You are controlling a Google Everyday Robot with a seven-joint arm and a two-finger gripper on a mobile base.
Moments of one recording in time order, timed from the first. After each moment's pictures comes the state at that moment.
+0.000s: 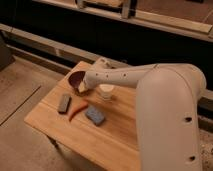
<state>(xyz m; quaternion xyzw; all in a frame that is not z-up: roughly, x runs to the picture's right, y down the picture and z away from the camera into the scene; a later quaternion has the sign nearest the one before) -0.101 -0.009 0.879 -0.20 -0.04 0.56 0.81</state>
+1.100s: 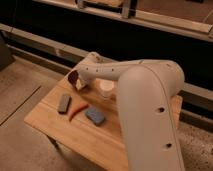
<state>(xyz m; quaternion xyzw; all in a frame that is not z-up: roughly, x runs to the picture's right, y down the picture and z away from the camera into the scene) -0.124 -0.035 0.895 -0.18 -0.02 0.48 0.86</state>
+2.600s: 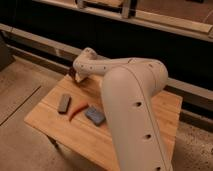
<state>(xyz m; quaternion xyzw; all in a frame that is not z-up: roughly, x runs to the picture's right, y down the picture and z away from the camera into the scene) -0.140 -0.089 0.929 -0.12 -0.04 0.44 0.89</state>
